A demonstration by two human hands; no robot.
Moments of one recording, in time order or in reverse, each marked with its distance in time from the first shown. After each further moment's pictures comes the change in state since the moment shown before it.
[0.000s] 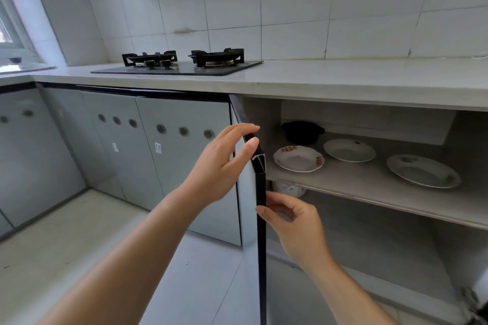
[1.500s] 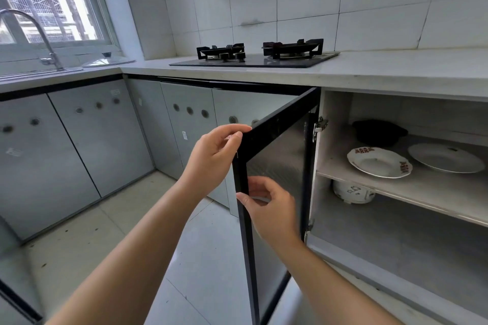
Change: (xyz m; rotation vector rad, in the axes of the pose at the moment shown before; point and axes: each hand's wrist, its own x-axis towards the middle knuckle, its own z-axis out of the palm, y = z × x) left_hand -0.058 -0.093 -0.133 -0.099 0.270 -0.256; right_hand 0.028 0.013 0.205 -0.049 -0.101 -0.029
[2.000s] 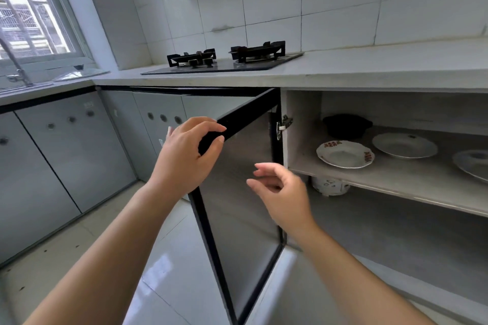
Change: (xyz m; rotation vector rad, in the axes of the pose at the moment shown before) left_hand -0.003 0.040 0.031 0.511 0.024 0.212; right_hand 0.007 0.002 -0.099 0.044 0.065 -0.056
